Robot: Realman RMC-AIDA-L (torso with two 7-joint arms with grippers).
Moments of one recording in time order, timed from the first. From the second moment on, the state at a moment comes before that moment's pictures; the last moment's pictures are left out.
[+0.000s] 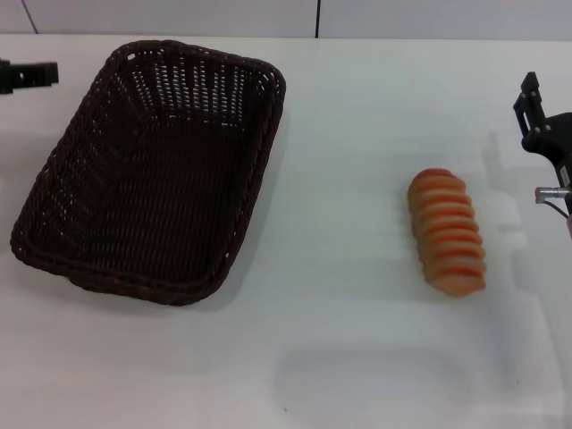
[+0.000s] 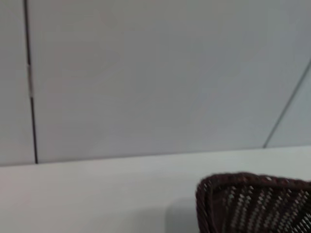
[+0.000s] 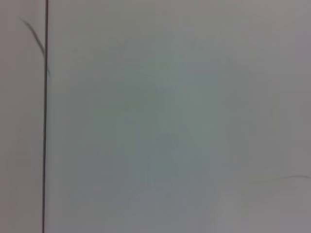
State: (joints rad) left arm -0.18 -1.98 -2.01 -1.65 2.28 -1.17 0.50; right arm 0.40 2.08 0.46 0.47 -1.71 -1.22 -0.24
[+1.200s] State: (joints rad) left arm -0.30 -2.06 -2.00 -1.46 2.49 -1.25 0.51; right arm 0.41 2.08 0.46 0.43 -1.70 -1.22 -0.23
